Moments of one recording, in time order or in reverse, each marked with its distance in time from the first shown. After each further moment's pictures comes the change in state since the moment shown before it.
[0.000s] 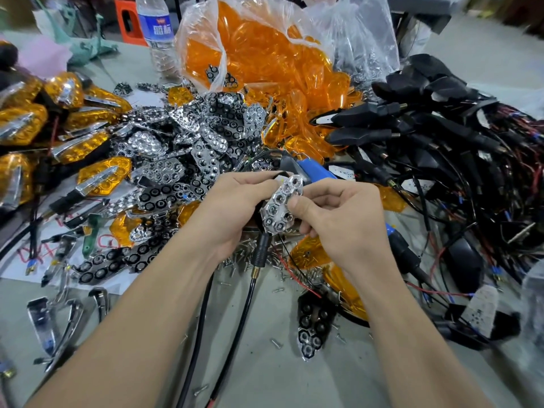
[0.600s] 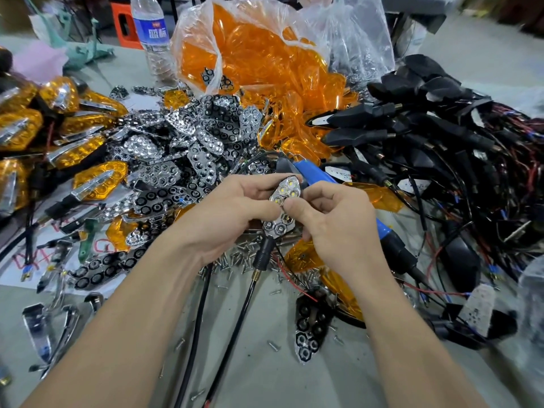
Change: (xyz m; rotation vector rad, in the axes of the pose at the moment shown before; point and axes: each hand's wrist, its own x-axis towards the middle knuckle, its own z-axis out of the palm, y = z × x) left_hand -0.005 0.004 -0.008 0.110 -0.292 0.099; right_hand -0.002 -0.002 0.001 -0.205 0.037 -0.001
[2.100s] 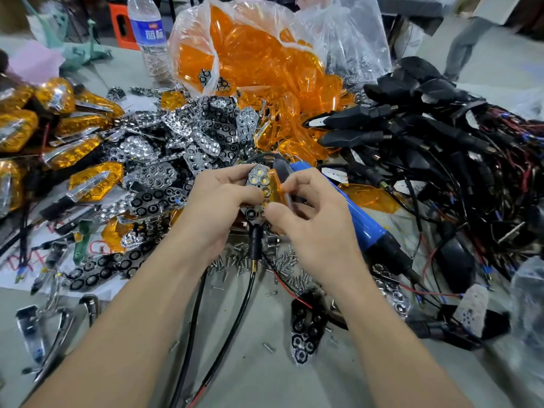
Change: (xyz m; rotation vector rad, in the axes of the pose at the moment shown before) left_hand 0.010 -0.005 0.001 -0.060 0.397 0.046; right_hand -0.006 -0.009 0.019 0.179 -0.050 -0.034
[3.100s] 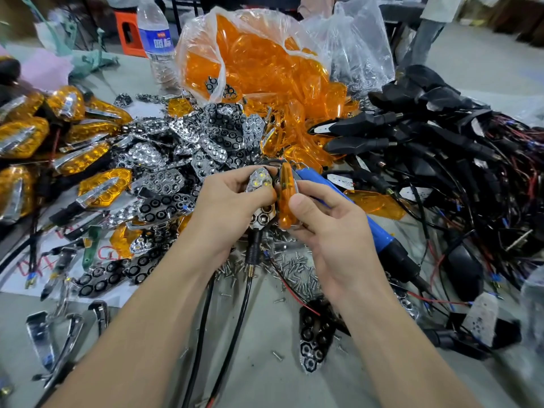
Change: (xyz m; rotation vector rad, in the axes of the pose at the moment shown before) left_hand -0.003 0.004 0.000 0.152 0.036 0.092; right_hand 0.001 0.004 -0.002 0.532 0.041 0.231
